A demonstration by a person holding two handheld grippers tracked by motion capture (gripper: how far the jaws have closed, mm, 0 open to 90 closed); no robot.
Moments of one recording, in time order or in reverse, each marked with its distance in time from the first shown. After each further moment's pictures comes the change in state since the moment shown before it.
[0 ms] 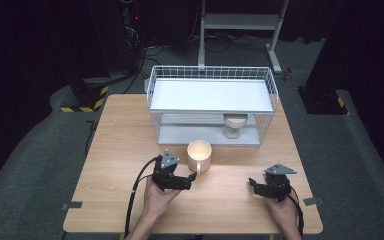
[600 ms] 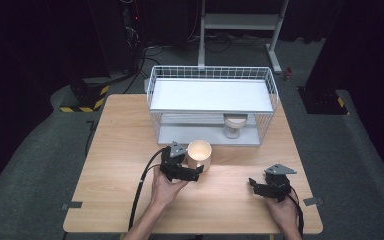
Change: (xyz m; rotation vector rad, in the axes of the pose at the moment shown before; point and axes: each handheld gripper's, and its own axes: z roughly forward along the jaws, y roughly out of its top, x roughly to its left) left arm 0.001 0.026 0.024 0.016 0.004 0.004; right arm 0.000 0.000 0.000 0.000 0.000 0.000
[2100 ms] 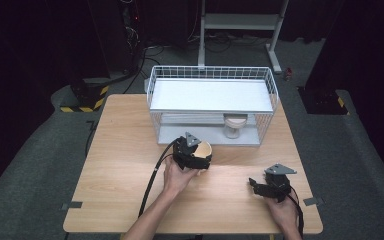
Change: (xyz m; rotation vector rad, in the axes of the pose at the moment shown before) left arm -0.003 0.022 0.044 0.037 0.088 0.044; right arm 0.000 0.000 0.000 0.000 0.001 0.000
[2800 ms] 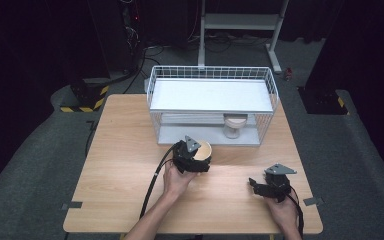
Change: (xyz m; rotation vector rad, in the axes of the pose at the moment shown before) left arm -0.006 -0.009 0.000 -0.027 0.042 0.020; right arm 0.000 0.000 0.000 0.000 0.000 0.000
